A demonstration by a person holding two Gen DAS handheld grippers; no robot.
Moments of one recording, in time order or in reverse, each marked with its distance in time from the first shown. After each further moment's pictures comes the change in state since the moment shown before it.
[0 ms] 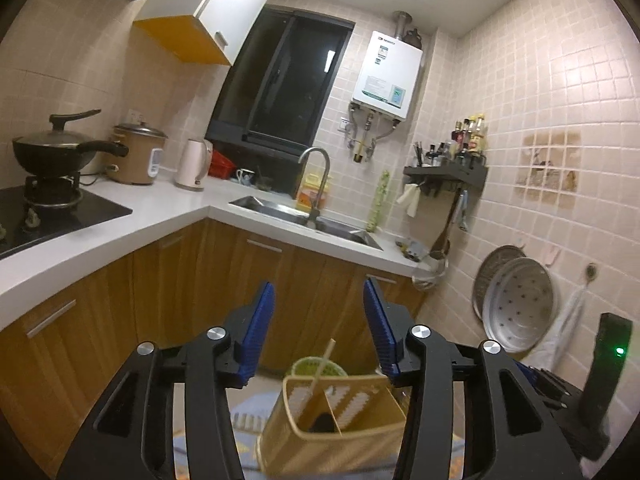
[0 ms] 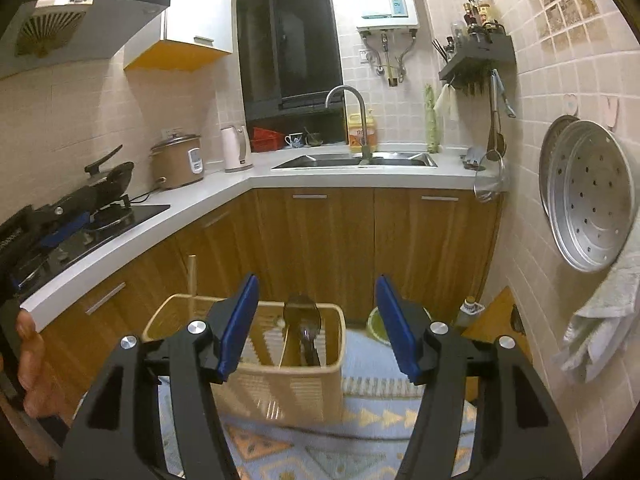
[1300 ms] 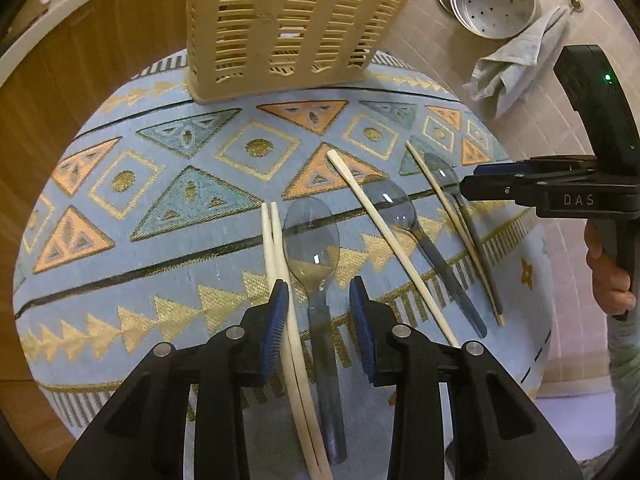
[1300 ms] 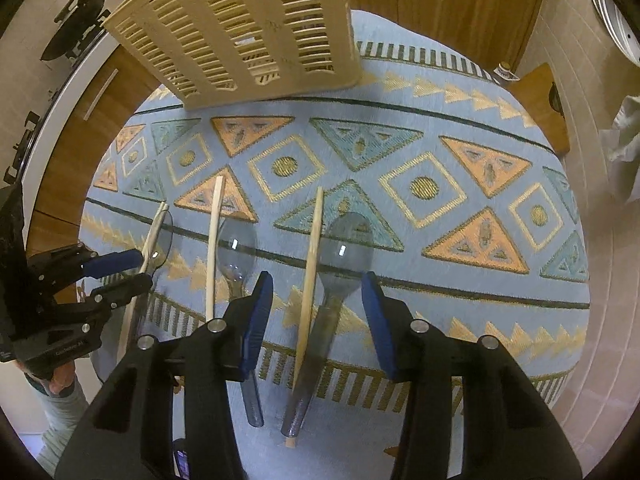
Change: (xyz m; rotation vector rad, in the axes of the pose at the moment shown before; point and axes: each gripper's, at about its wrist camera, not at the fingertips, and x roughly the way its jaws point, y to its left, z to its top) left arm 0.005 0.008 -0.215 0.215 1.037 -0.153; right arm 0.029 -0.009 -0.155 0.076 0.907 0.101
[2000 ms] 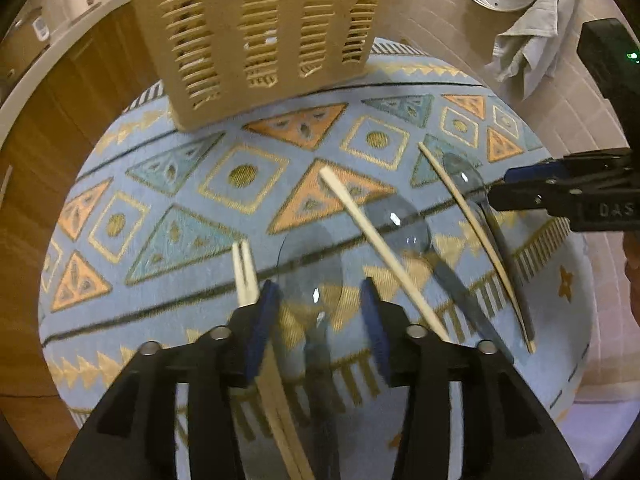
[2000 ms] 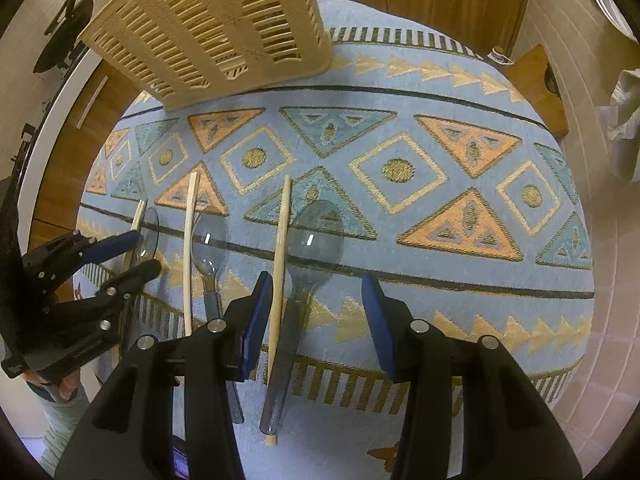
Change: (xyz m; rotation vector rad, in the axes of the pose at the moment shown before) left arm 0.029 -0.034 0.027 0.070 0.008 0.180; right arm 0.004 -0.024 -0.005 0.046 0.009 0.016
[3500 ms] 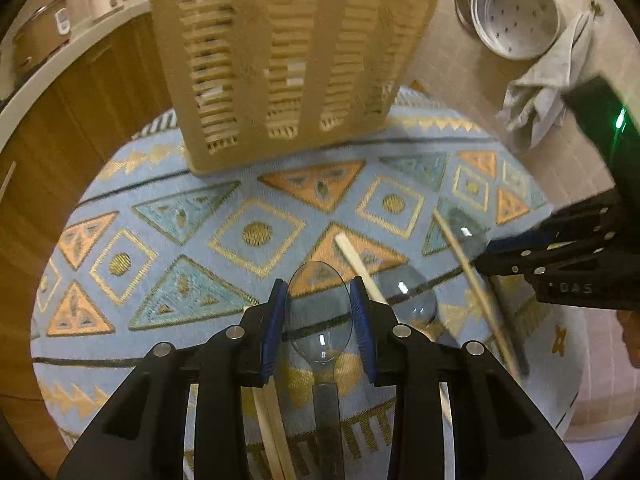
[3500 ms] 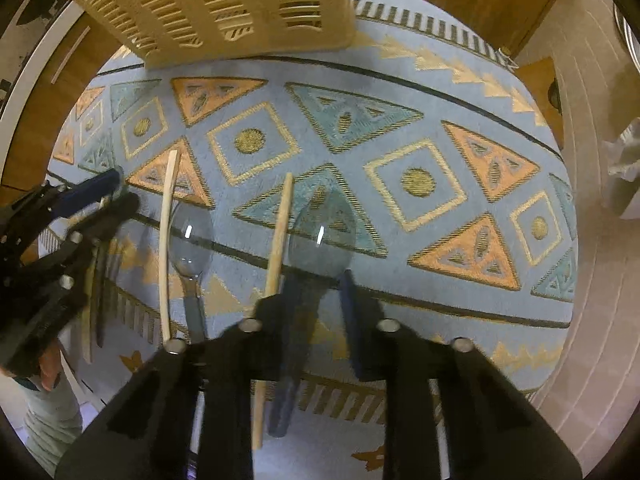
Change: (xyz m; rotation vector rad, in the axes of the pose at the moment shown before) left arm -0.015 0.021 0.017 -0.099 -0.157 -0.032; right arm 0.027 0.031 0.019 -0.103 0.125 -0.115
